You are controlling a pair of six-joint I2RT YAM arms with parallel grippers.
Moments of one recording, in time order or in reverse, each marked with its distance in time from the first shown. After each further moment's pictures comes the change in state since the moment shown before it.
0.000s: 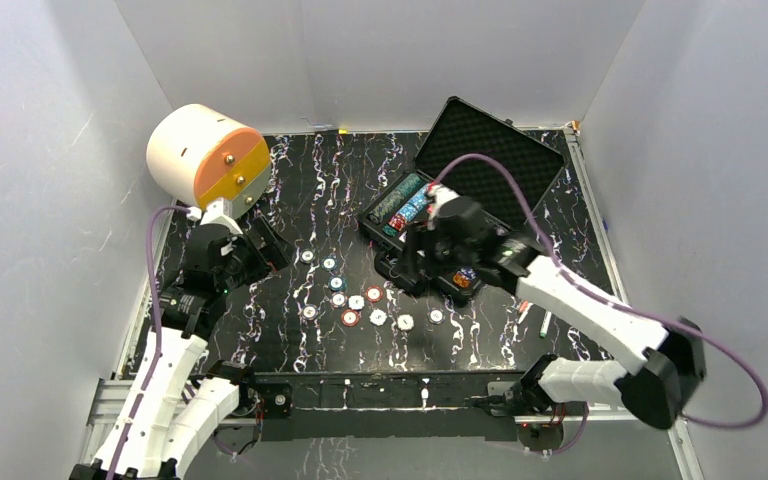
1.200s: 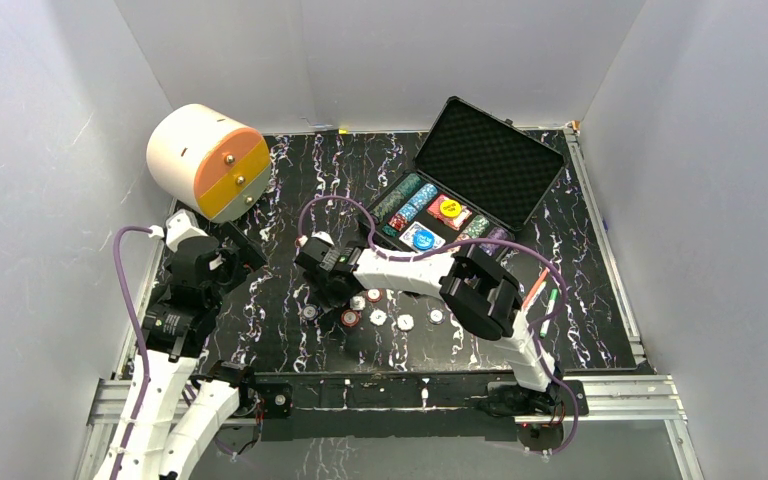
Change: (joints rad) left arm 0.000 -0.094 0.055 -0.147 -0.387 -0.077; right arm 0.428 1.026 0.645 -0.119 0.349 -0.080
